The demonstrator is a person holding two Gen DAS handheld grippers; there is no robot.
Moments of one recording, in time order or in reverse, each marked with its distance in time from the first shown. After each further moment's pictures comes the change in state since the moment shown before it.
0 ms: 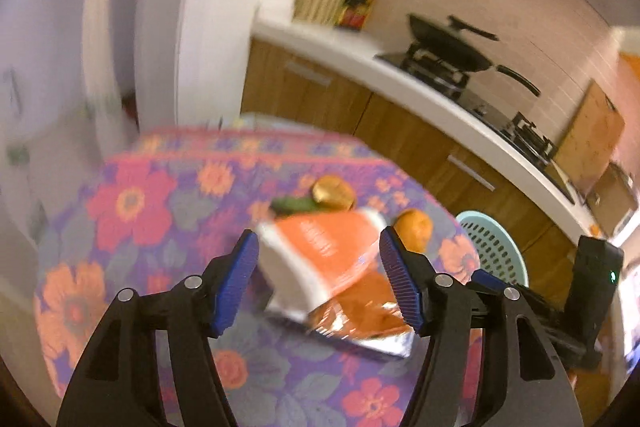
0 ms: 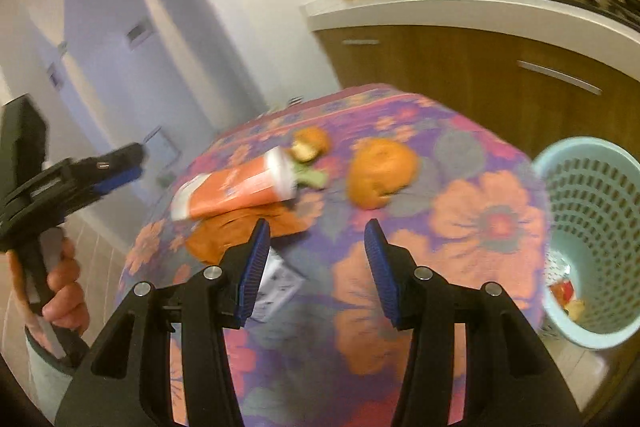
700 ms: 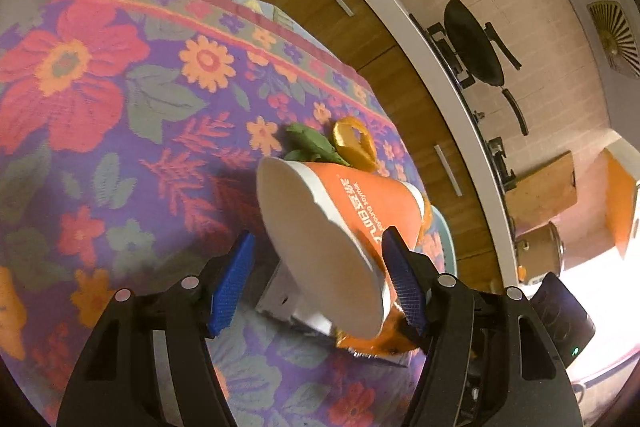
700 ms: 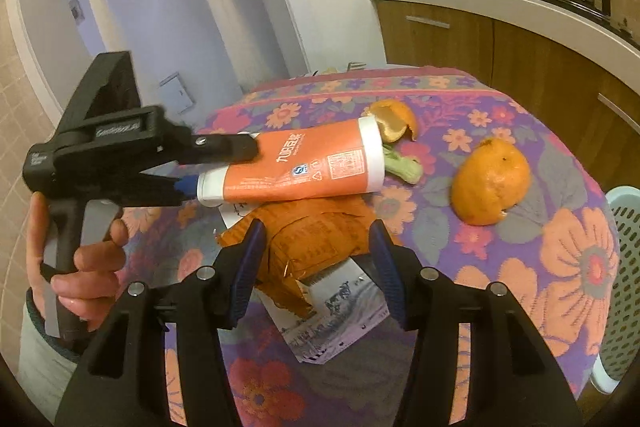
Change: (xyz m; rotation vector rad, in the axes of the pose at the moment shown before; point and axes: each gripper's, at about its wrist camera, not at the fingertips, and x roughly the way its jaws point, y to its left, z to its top) left arm 0.092 0.072 -0.015 -0.338 0.239 -0.296; right arm 0.073 0.061 -0.001 -0.181 0.109 0.015
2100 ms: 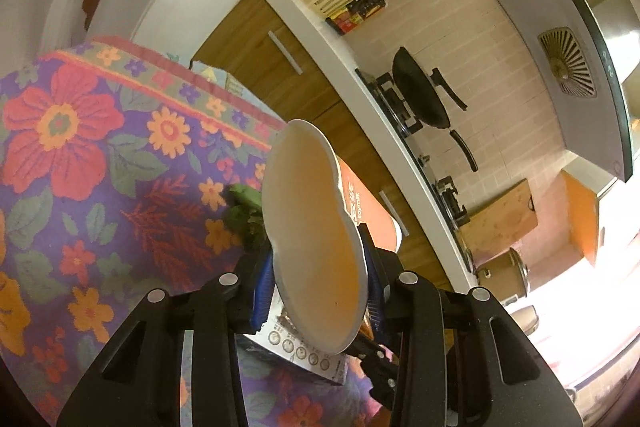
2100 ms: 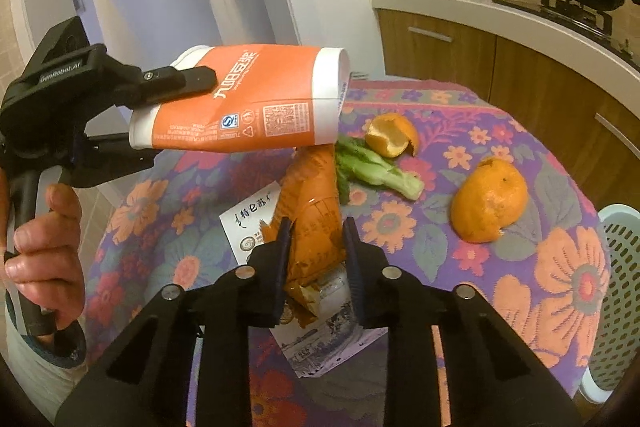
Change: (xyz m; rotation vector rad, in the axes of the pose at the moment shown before) left arm -0.056 -0.028 0.003 0.043 -0.195 -0.138; right arm -0.004 0.009 0.008 -0.030 -0.029 -0.039
